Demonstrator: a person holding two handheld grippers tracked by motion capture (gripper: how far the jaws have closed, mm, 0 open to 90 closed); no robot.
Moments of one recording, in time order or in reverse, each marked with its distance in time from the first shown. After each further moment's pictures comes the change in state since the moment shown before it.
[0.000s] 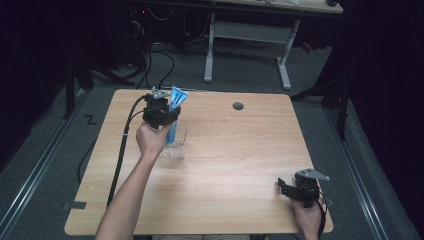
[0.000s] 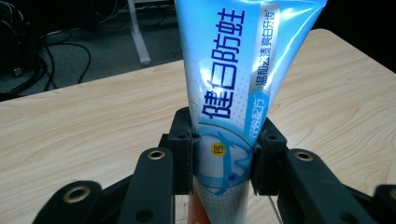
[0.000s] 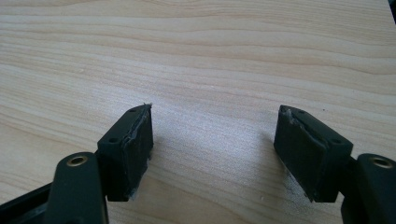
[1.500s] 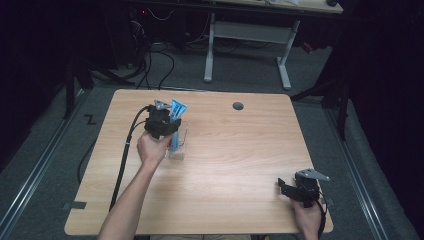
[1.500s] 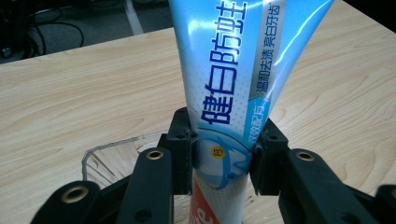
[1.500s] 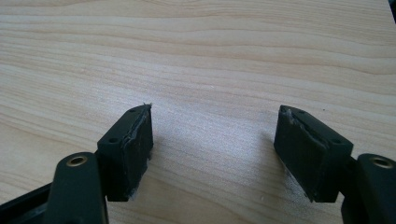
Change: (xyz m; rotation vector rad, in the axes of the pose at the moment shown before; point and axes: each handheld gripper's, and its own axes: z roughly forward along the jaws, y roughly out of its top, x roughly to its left) left arm -0.004 -0.029 0.011 0.070 -0.008 0.005; right arm 0.000 0.000 0.000 0.000 0.001 0.001
